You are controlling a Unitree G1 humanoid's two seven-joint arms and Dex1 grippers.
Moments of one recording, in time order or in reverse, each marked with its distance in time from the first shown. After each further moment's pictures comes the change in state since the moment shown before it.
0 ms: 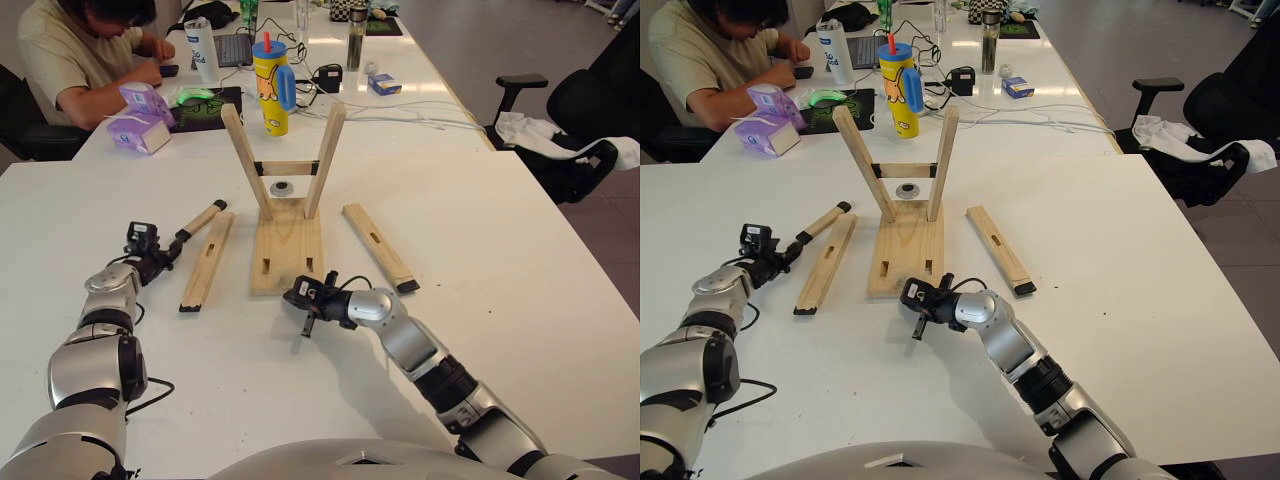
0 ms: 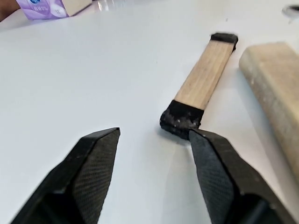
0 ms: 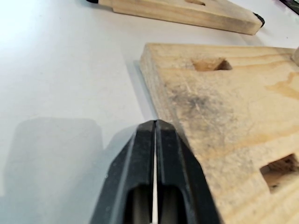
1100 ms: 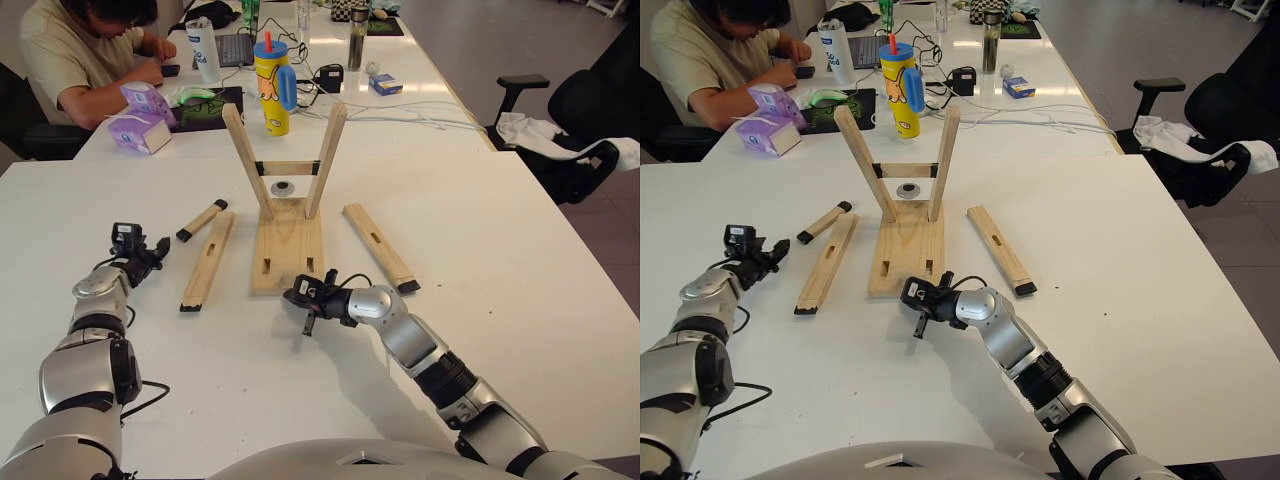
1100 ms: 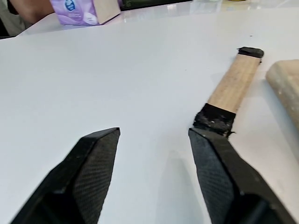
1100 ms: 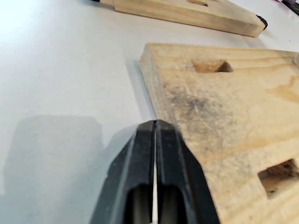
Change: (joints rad) left arm 0.022 0.008 -0.008 0.006 0.015 -0.002 0.032; right arm -0.024 -0.010 0.000 0.029 0.001 -0.024 0.018
